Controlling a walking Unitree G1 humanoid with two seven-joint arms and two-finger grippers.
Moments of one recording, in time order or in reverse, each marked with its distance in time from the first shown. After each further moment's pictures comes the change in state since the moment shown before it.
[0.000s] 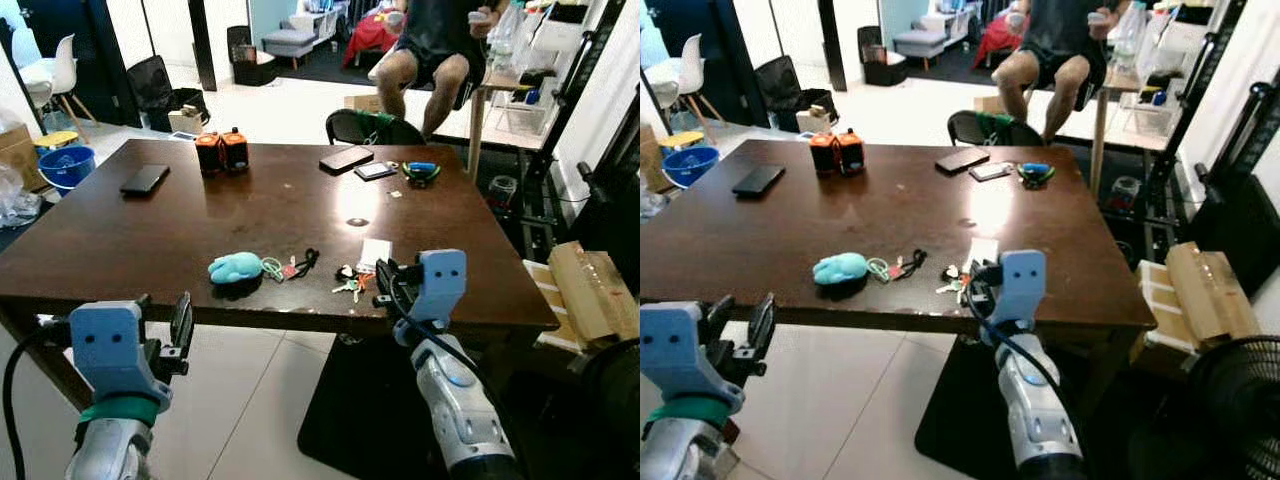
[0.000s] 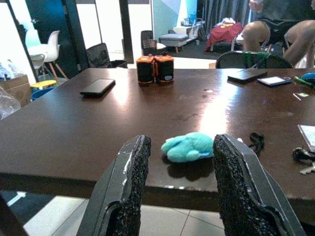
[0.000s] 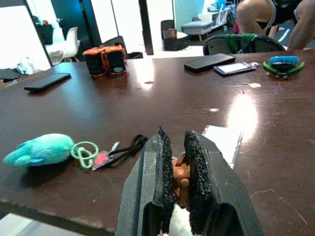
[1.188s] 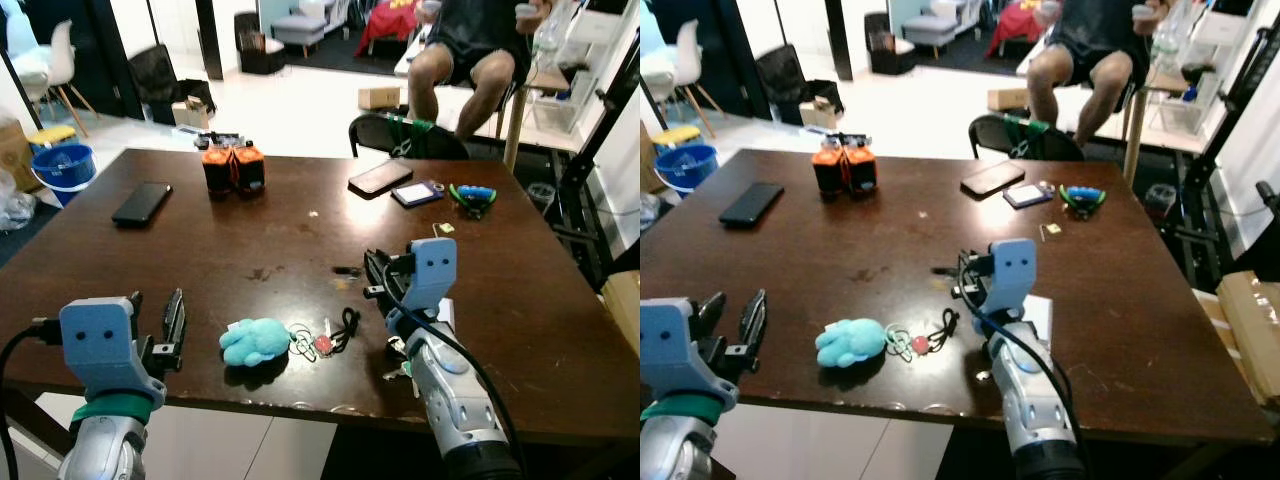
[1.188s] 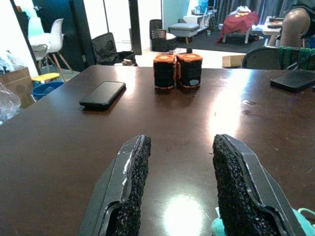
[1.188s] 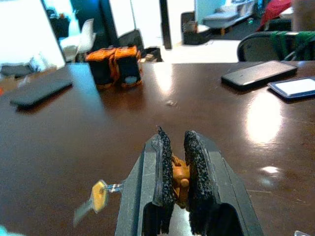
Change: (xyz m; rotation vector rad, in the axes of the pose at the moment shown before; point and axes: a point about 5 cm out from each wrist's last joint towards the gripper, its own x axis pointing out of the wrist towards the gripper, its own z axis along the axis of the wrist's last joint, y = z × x) left arm -0.001 0.002 -0.001 0.005 0.020 0.016; right arm 0.008 0.004 0.005 -0.001 0.018 0.079
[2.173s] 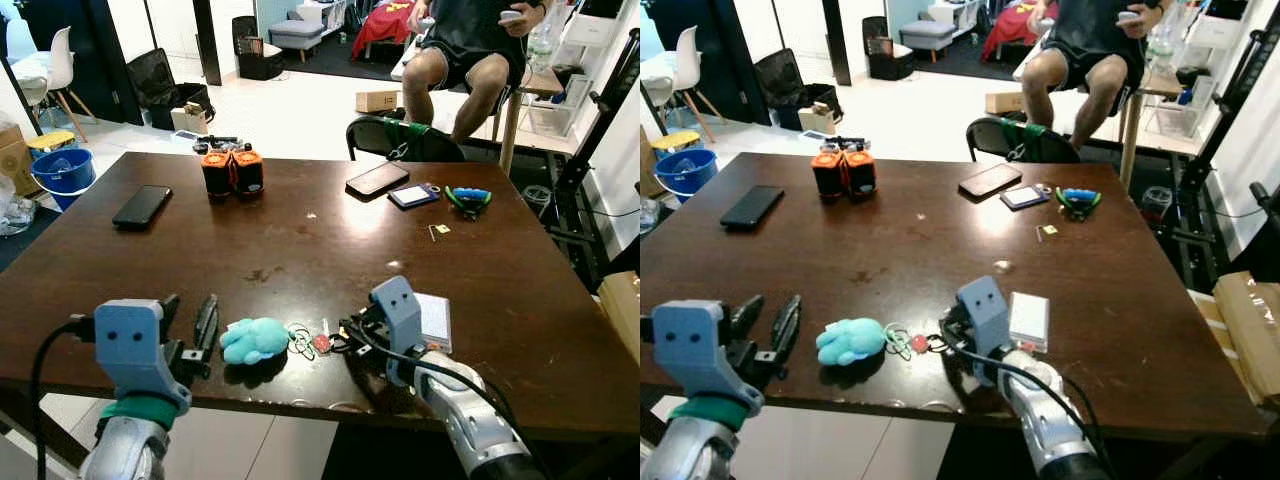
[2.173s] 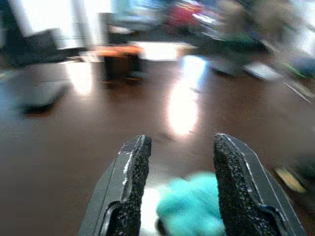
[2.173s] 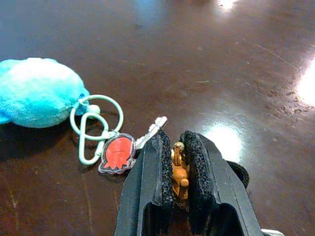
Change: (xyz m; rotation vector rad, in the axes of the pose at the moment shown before) left arm -0.009 -0.031 -0.007 0.024 0.056 -0.315; right arm -0.023 0.002 -0.046 -0.145 0.401 0.313
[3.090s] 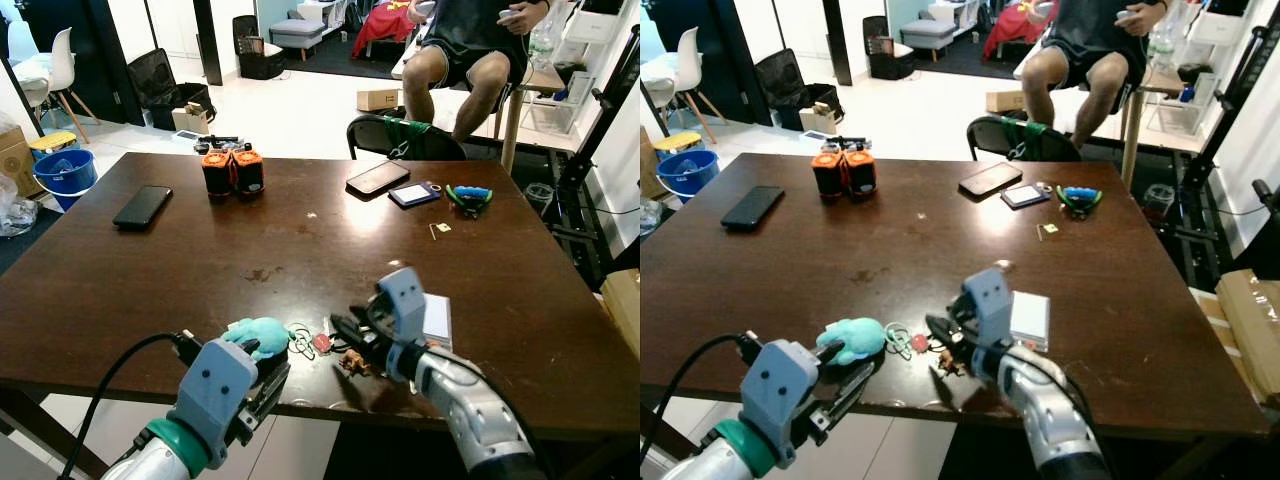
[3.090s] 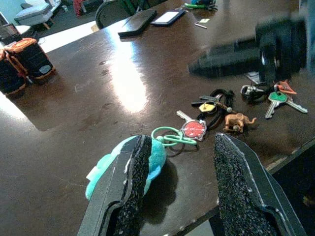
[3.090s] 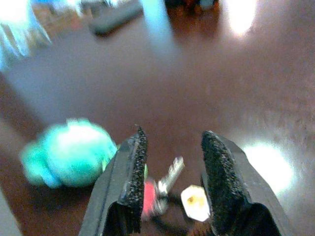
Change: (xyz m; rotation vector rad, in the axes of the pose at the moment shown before) left arm -0.010 -0.026 -0.013 0.189 0.089 -0.325; right arm -0.005 -0.007 0.031 0.236 -0.175 0.039
